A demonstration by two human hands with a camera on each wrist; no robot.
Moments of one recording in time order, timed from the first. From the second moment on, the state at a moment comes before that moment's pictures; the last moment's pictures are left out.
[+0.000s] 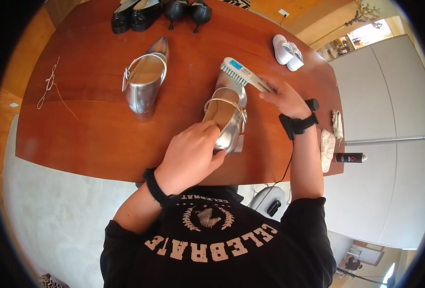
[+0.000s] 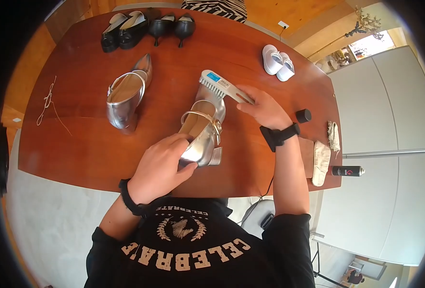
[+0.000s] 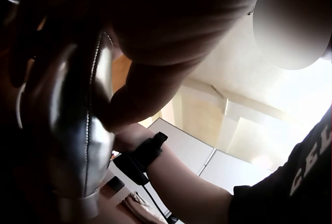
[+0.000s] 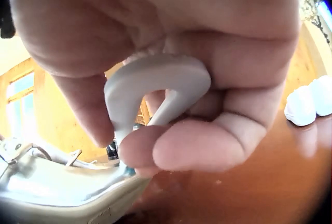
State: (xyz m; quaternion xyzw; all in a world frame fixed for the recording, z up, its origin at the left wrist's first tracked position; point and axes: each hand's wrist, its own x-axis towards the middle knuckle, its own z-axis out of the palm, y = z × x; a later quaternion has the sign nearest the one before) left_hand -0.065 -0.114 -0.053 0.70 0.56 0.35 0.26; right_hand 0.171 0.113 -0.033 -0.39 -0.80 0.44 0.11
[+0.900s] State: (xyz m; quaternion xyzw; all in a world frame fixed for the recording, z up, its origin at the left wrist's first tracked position) left_hand -0.041 -0.105 -0.038 0.69 0.58 0.34 0.27; right_hand 0.239 -0.053 -0.054 -0.39 -0.56 0.72 0.10
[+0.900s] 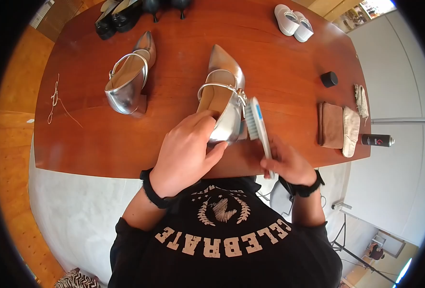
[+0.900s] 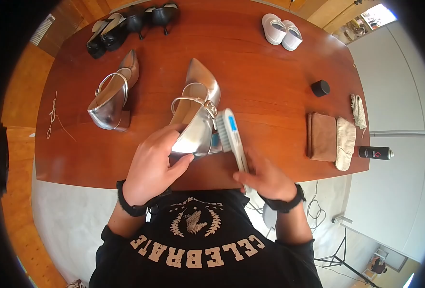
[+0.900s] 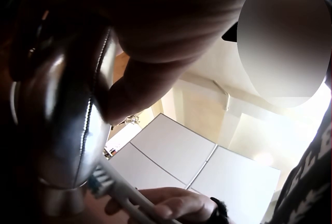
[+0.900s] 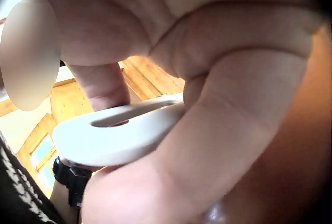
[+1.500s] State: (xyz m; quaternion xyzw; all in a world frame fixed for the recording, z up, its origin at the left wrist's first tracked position) left_hand -0.026 -0.097 -0.043 0.70 0.58 0.37 0.20; right_hand 0.283 -0.070 -0.049 -0.37 -0.68 0.63 0.01
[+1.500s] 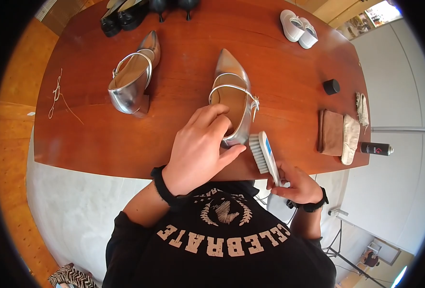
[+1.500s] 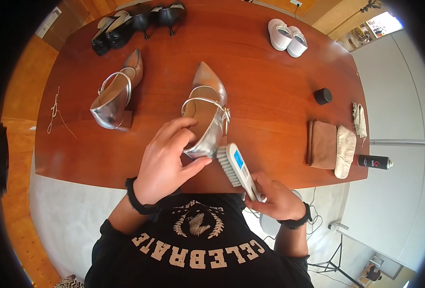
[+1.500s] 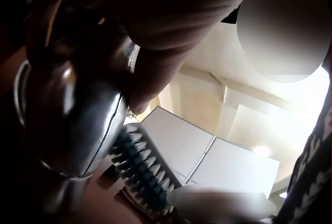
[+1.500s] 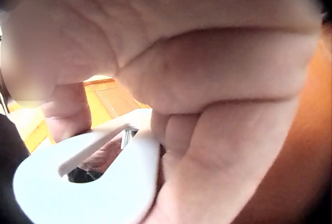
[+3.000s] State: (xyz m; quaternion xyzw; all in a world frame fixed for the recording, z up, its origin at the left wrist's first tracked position) left_hand 0.068 -0.095 -0.070 0.87 0.42 0.27 -0.01; right_hand 0.217 0.044 0.017 -0.47 -0.85 0.19 0.13
